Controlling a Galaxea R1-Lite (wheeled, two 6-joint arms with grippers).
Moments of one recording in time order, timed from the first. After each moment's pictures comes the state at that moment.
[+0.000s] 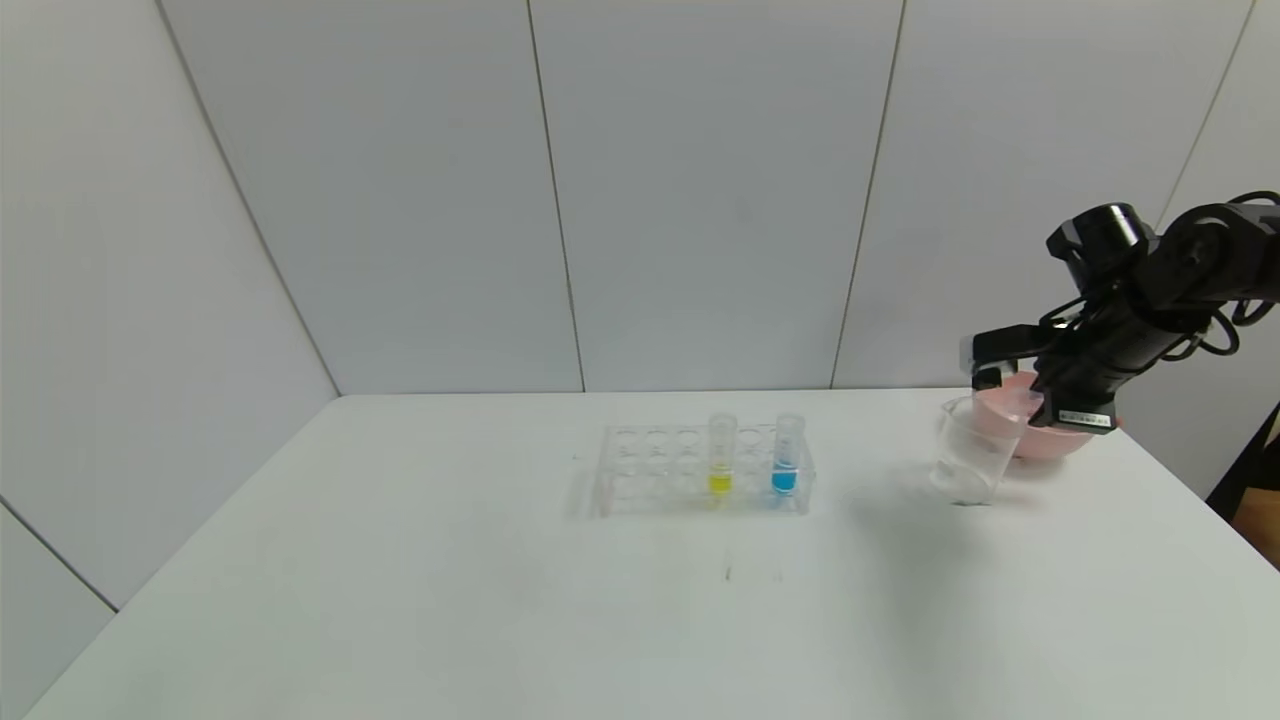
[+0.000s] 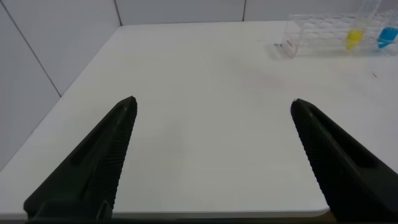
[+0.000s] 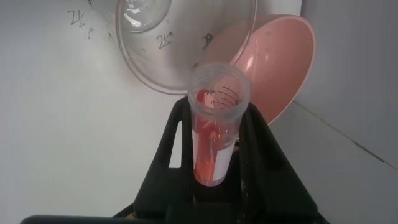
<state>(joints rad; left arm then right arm) 0.00 0.00 0.00 0.00 0.00 0.00 -0.01 2.18 -2.00 0.80 -0.15 -1.29</state>
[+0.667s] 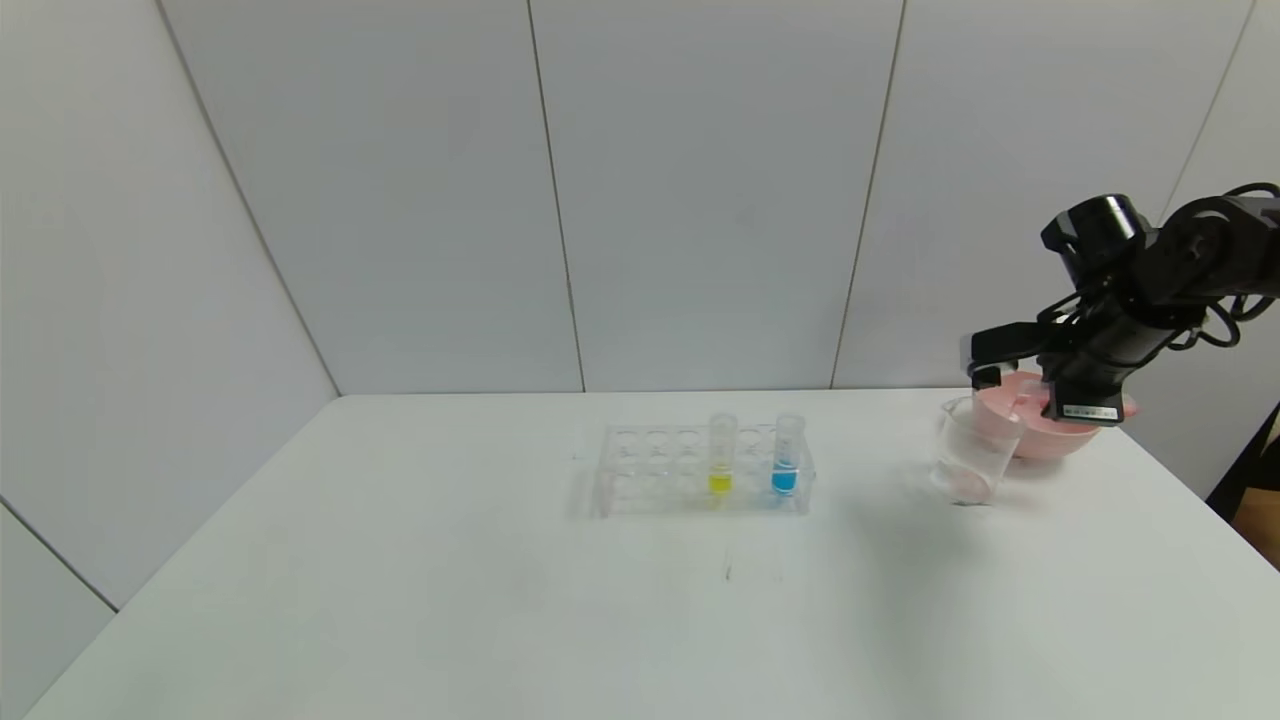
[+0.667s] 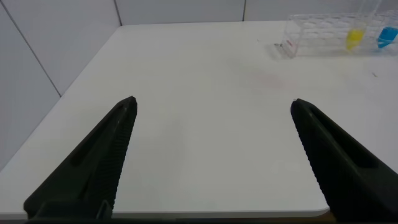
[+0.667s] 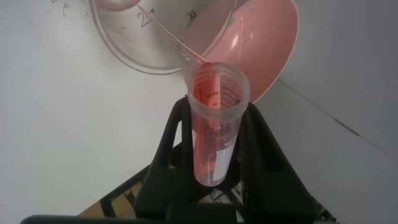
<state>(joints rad) 0.00 0.00 0.00 0.00 0.00 0.00 0.02 2.17 -2.00 0.78 -0.27 -1.30</state>
